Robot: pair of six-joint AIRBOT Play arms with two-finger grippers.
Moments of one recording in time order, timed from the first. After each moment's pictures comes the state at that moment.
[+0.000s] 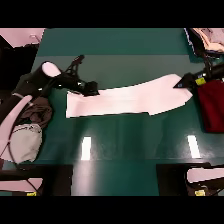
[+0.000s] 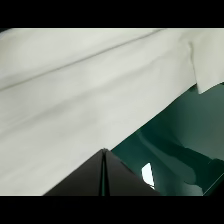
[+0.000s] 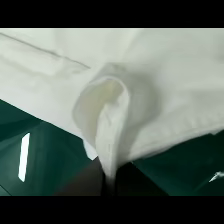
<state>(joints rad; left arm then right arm) -0.32 -1.51 1.32 0.84 -1.02 -1.41 -0.28 -1.58 1.54 -0.91 1.57 1.14</state>
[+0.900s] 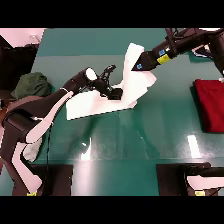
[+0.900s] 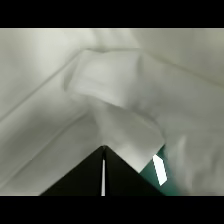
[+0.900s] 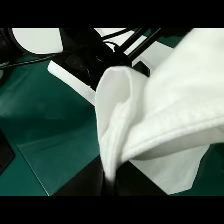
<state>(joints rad) -0.50 -1.90 1.63 0.84 -0.99 -1.44 0.27 -1.53 1.90 -0.91 1.51 1.36</state>
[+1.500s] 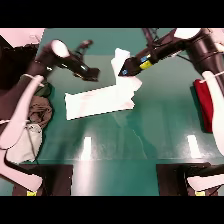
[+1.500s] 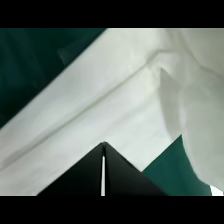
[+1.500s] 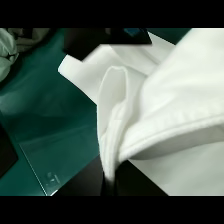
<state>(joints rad) -0.27 -1.68 1.77 1.15 -1.25 -1.48 0.39 -1.62 1.91 -0.91 1.43 1.34</state>
